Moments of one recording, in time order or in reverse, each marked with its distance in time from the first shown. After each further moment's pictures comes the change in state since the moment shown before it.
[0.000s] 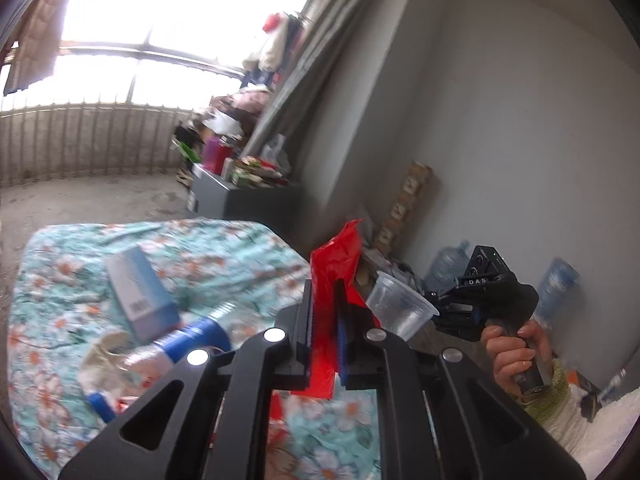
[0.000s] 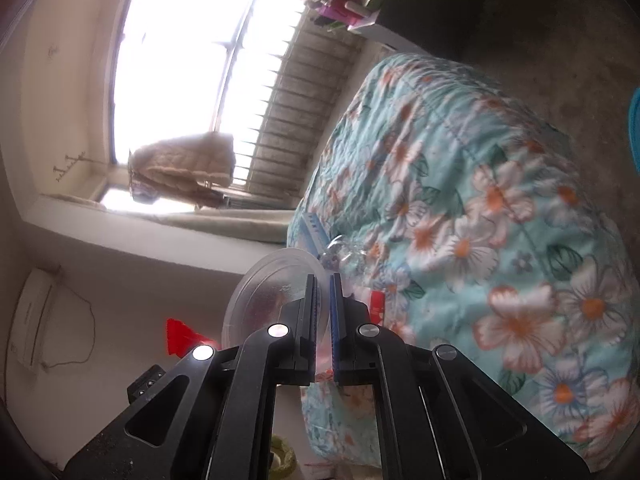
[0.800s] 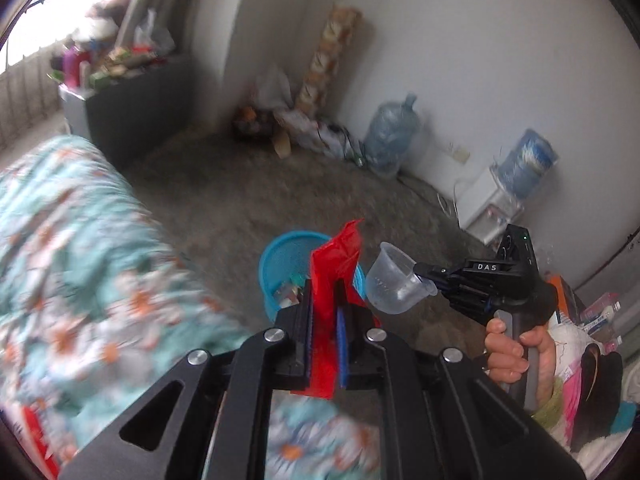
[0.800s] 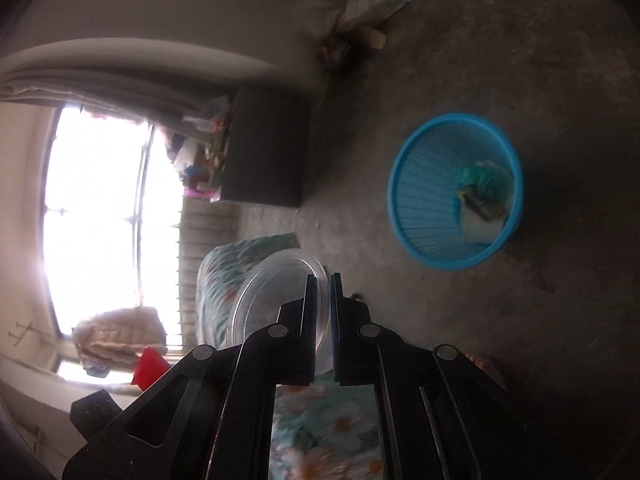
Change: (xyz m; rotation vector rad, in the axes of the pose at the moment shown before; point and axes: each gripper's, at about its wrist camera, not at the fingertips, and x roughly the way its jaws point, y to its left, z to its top) left arm 0.301 -0.191 -0.052 0.158 0.546 -0.193; right arm -0.205 -0.225 0.010 0.353 -0.516 -0.288
